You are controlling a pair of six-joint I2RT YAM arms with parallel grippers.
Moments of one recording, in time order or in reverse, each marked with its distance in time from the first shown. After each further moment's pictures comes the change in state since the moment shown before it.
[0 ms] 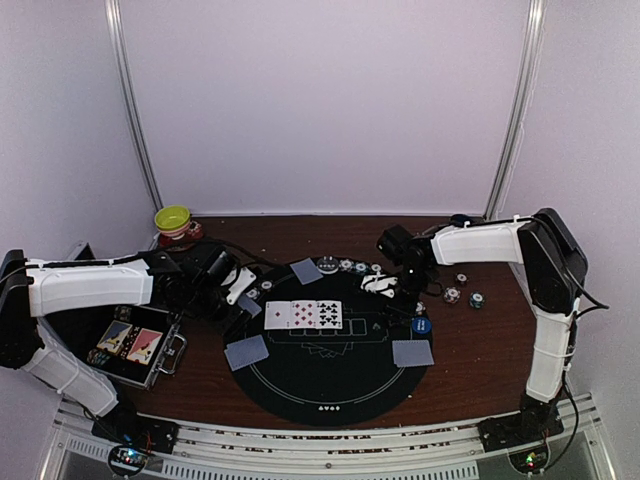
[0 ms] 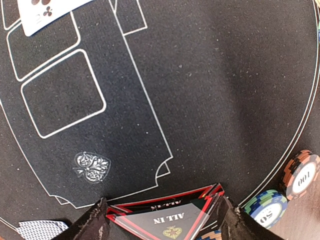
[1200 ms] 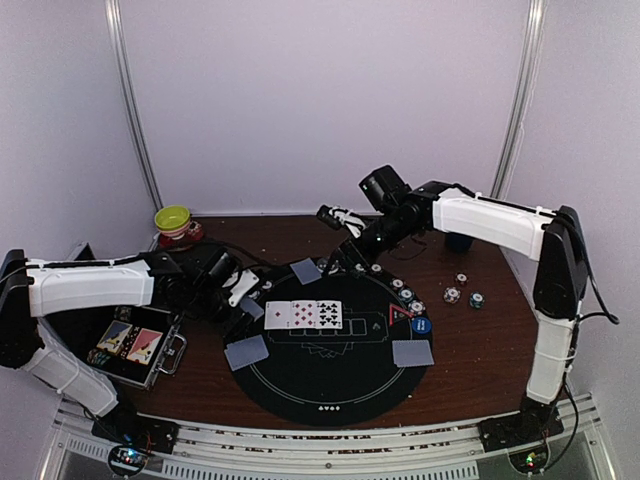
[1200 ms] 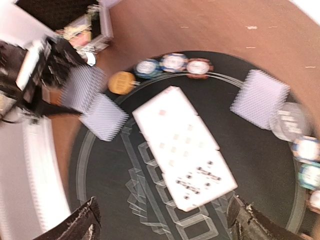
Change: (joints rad) left arm -0.022 0.002 0.001 0.000 0.038 0.016; right arm 0.078 -0.029 0.359 0.026 -0.455 0.438
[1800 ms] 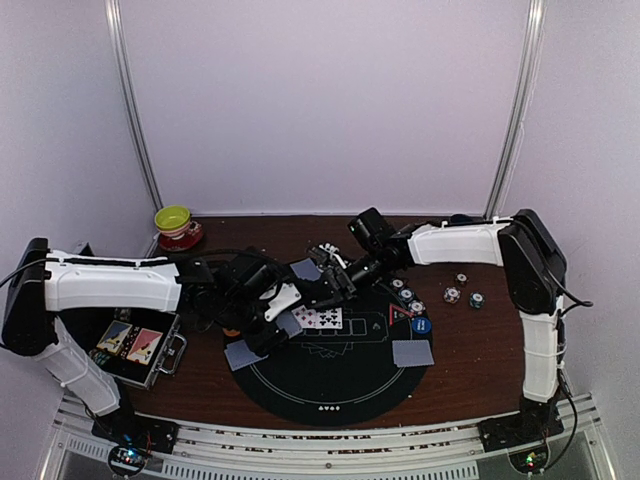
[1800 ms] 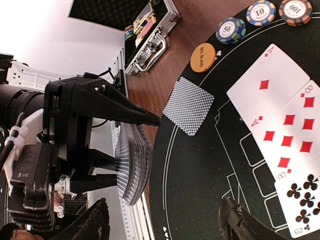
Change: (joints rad) left arm -0.210 0.127 0.143 -0.005 0.014 0.049; right arm 0.019 0.136 -0.190 0.321 -0.517 0.385
